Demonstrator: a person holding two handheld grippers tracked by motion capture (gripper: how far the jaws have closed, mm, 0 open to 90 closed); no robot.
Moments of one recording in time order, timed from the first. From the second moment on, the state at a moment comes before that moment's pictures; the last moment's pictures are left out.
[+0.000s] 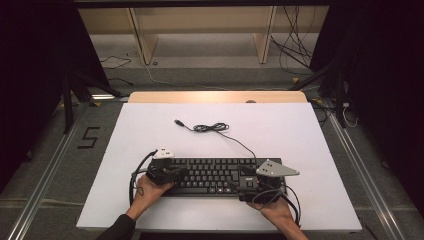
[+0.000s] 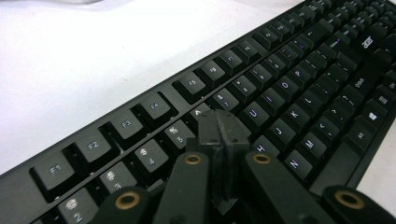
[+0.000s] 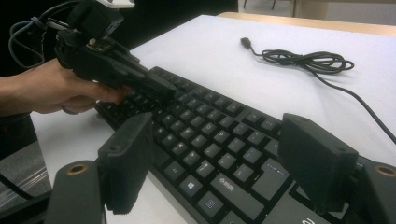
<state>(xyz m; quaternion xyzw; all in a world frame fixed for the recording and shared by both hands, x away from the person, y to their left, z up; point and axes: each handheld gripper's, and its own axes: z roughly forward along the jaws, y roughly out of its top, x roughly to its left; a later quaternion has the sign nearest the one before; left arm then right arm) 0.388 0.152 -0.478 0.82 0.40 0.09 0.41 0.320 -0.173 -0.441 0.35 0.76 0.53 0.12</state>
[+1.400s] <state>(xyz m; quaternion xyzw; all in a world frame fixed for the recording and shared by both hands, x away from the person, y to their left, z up) 0.362 0.186 -0.453 0.77 0.40 0.09 0.50 0.324 -0.166 -0.445 0.35 0.77 0.52 0.13</state>
